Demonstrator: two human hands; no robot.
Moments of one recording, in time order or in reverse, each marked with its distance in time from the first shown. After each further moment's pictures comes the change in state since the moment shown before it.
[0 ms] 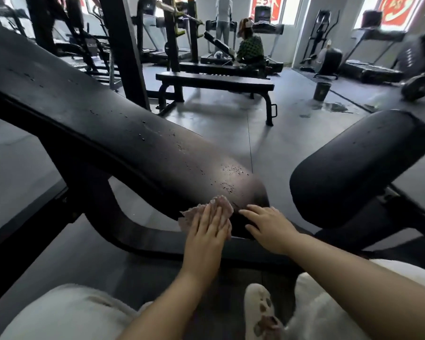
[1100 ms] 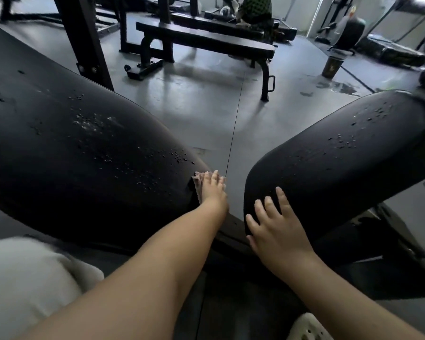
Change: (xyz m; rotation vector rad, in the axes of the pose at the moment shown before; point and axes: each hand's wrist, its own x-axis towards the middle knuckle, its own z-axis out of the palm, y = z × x) left_hand 0.226 0.109 0.148 0.468 -1.005 -0.021; right_hand -0.009 0.167 0.002 -0.667 0.116 -0.082
